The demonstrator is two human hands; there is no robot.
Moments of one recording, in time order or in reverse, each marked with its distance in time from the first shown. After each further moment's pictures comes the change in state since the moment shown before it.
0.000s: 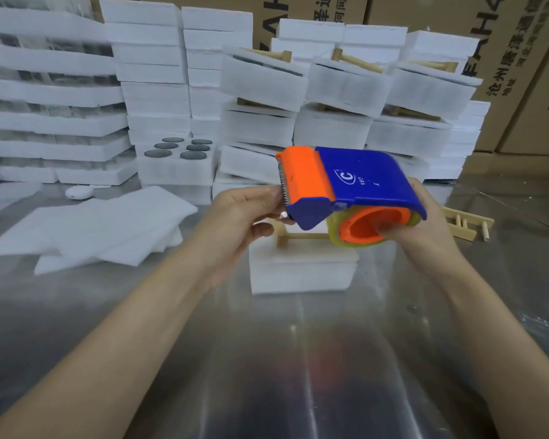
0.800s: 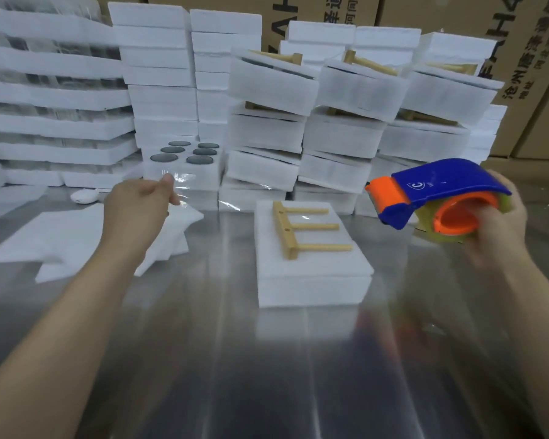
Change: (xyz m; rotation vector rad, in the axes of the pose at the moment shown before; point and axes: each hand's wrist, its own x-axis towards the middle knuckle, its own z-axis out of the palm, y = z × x) left_hand 0.023 -0.014 -0.116 0.520 0.740 -0.057; right_hand 0.039 0.040 -0.073 0.163 0.568 0.175
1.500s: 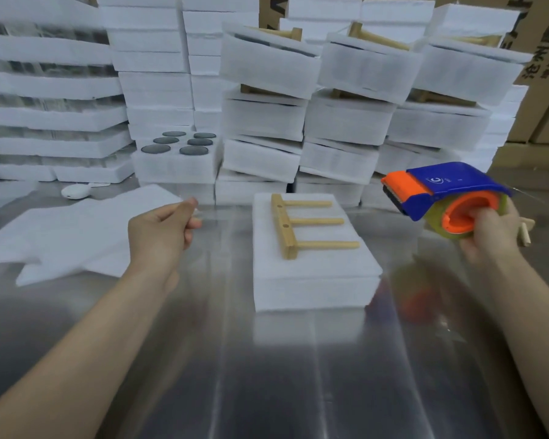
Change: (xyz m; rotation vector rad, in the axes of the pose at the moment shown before) left_hand -0.018 -0.028 0.052 -0.353 0.046 -0.211; right_hand 0.032 0.057 0.002 0.058 0.171 0.181
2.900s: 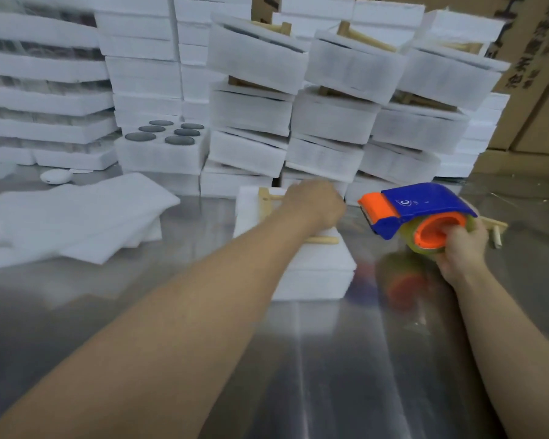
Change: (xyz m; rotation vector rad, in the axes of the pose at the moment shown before) left_hand -0.047 0.021 0.182 1.190 -0.728 0.543; right_hand -0.003 0.018 -0.017 -0.035 -0.061 -0.035
